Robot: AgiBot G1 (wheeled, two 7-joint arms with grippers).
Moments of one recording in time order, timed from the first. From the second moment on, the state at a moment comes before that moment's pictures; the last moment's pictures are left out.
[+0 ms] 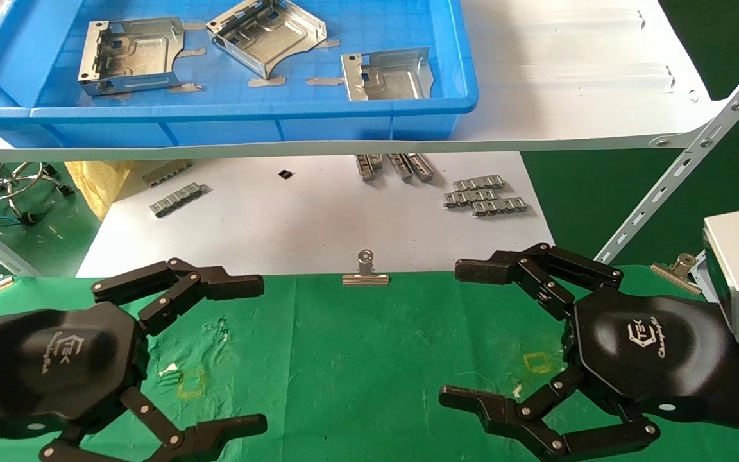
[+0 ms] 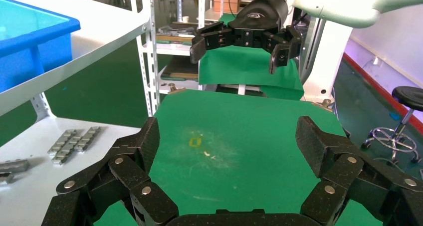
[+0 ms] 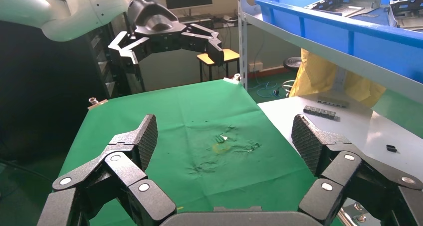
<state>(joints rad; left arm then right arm) -1.08 0.61 0.28 -1.28 0.73 1.50 -0.19 1.09 -0.56 -0.38 1.24 -0.65 -1.44 0.12</state>
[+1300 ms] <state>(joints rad) -1.08 0.61 0.28 -1.28 0.73 1.50 -0.19 1.09 -0.56 -0.38 1.24 -0.65 -1.44 0.12</state>
